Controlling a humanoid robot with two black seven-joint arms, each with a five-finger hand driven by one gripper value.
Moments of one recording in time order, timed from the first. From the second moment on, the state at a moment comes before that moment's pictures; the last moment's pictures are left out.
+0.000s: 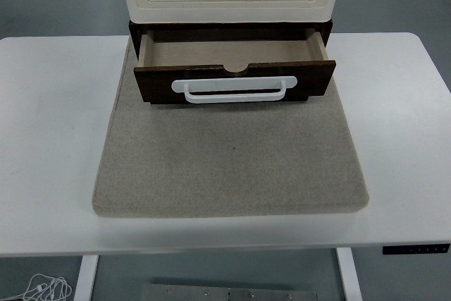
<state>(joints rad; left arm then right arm) -1.60 0.56 -0.56 -0.21 -0.24 -0.11 0.05 -0.02 0.00 0.13 0.15 -0.02 0.07 -0.09</state>
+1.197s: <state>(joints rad) -1.12 0.27 -0.80 -0.21 -0.41 -0.28 -0.02 -0.04 0.00 0.13 0.15 -0.02 0.08 -0.09</state>
